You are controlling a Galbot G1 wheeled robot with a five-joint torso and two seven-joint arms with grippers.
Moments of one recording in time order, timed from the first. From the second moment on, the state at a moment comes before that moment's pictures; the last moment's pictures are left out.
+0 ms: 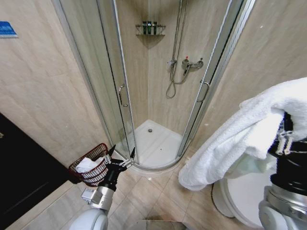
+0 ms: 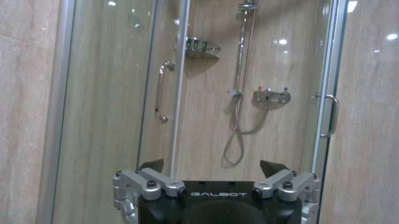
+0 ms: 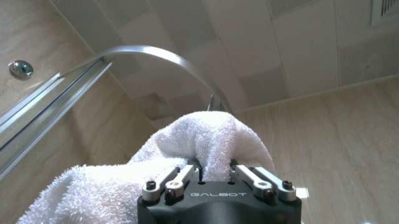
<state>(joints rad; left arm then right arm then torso) 1.86 -1.60 -0.55 -2.43 -0.11 0.00 0.22 -1.64 1.50 1.05 2.50 0.33 0.51 -0.17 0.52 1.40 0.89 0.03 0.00</state>
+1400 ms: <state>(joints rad) 1.86 -1.60 -0.55 -2.43 -0.11 0.00 0.22 -1.63 1.50 1.04 2.50 0.32 0.52 -0.19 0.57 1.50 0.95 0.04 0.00</state>
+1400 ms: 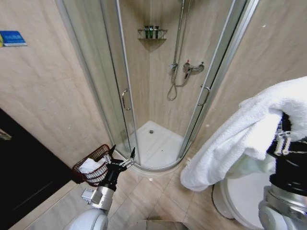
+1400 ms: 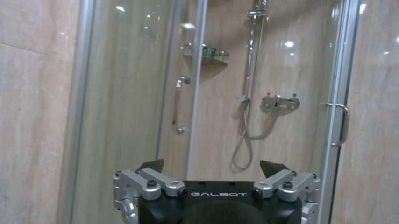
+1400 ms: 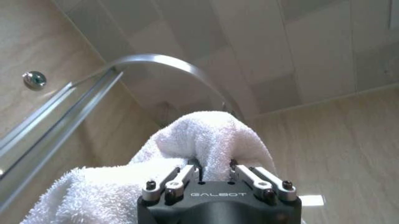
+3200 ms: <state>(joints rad) 1.86 -1.60 -0.55 -2.43 -0.11 0.00 0.22 -1.59 1.46 1.05 2.50 0.36 0.53 -0.18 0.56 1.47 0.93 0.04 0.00</state>
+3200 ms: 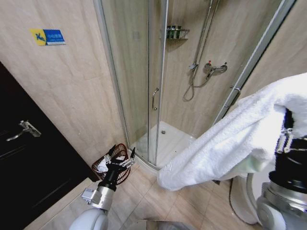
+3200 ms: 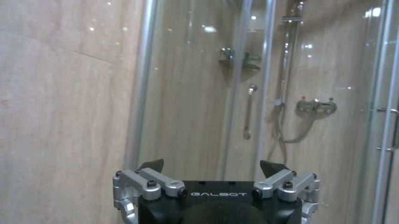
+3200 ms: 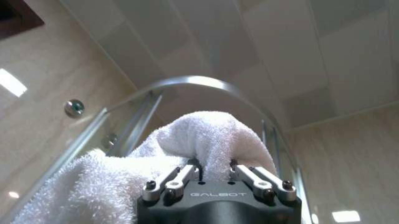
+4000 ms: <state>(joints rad) 1.86 -1.60 -0.55 -2.43 -0.11 0.00 0.22 -1.59 1.45 1.02 2.50 0.36 0.54 -0.21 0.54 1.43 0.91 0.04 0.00</state>
